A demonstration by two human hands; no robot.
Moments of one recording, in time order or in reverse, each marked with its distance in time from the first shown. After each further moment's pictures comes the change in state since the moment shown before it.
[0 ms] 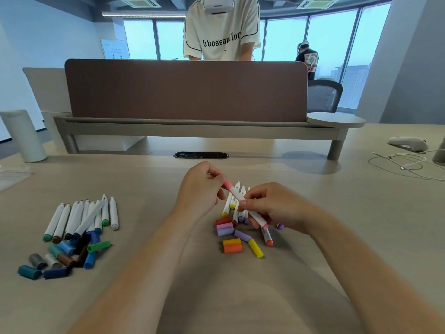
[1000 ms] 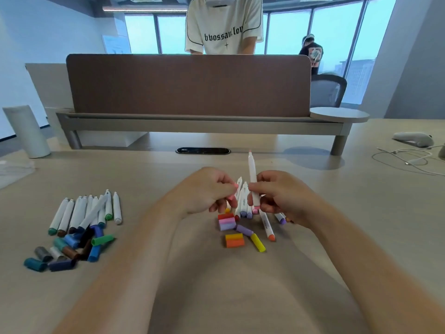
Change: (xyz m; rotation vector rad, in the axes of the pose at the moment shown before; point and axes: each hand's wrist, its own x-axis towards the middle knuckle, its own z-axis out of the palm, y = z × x) left_hand -0.005 0.010 -0.019 0.180 -0.501 -0.011; right_hand 0.006 0.004 -0.003 0.185 0.154 0.017
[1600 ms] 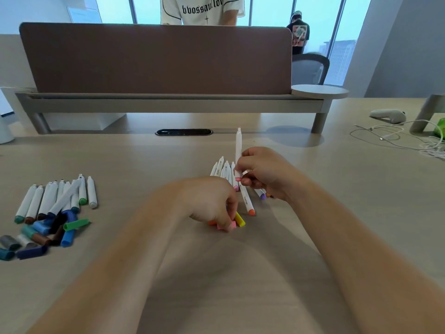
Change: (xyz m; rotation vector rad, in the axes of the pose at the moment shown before) left_hand -0.011 0.022 0.038 0.663 -0.452 0.075; right_hand 0.012 0.008 0.000 0.040 0.116 0.075
